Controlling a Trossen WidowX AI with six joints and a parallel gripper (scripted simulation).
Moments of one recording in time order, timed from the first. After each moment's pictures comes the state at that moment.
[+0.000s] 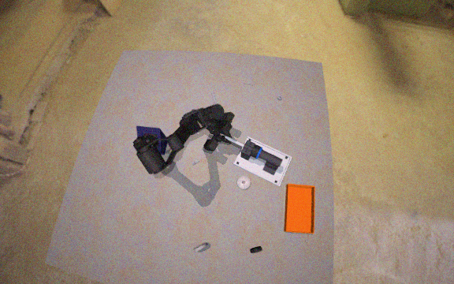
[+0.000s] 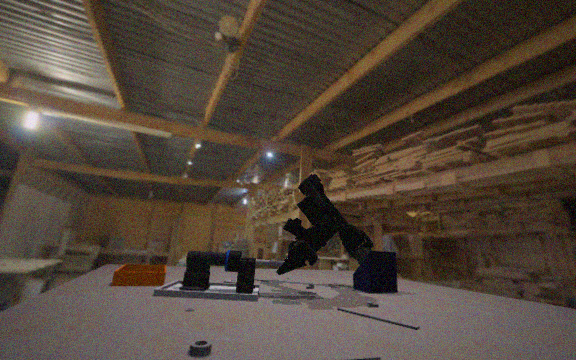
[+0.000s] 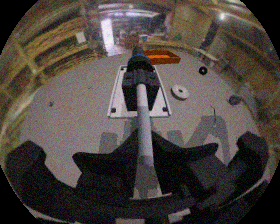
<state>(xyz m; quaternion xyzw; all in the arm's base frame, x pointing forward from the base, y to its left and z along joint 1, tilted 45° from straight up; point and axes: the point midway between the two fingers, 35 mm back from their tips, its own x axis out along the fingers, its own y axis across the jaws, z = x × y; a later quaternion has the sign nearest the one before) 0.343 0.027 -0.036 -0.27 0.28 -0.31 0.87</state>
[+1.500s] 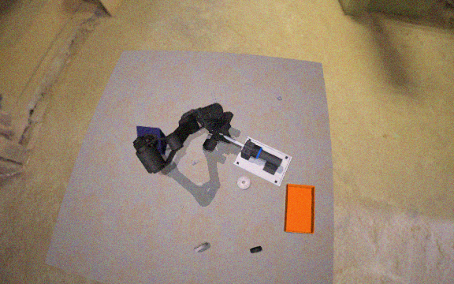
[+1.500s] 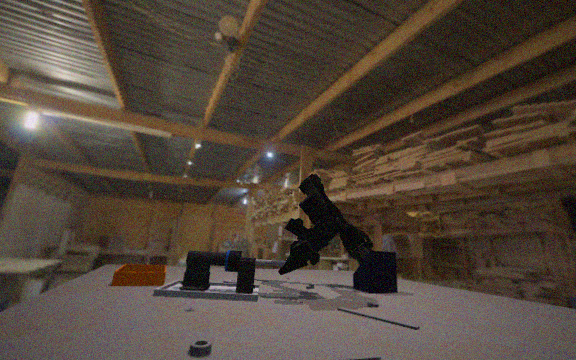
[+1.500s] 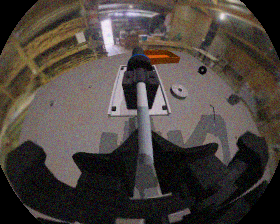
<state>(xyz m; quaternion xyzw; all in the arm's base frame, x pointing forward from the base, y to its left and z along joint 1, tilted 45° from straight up) 0.338 0.029 -0.037 -0.27 0.28 -0.31 0.87</state>
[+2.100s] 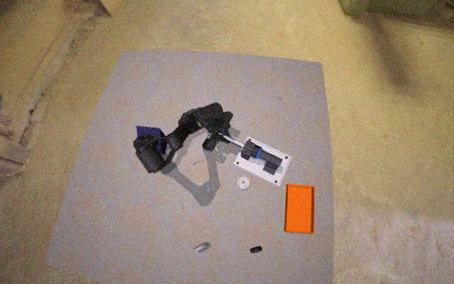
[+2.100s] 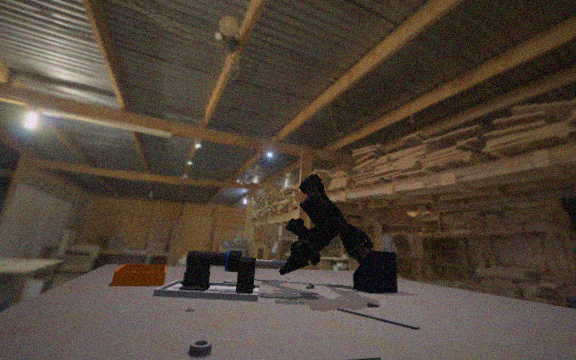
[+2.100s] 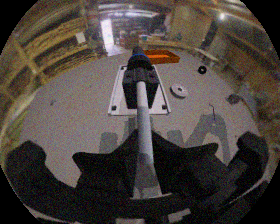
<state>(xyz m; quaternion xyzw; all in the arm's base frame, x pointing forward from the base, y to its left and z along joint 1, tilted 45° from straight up) 0.336 0.030 -0.038 -0.27 0.28 -0.31 0.87</state>
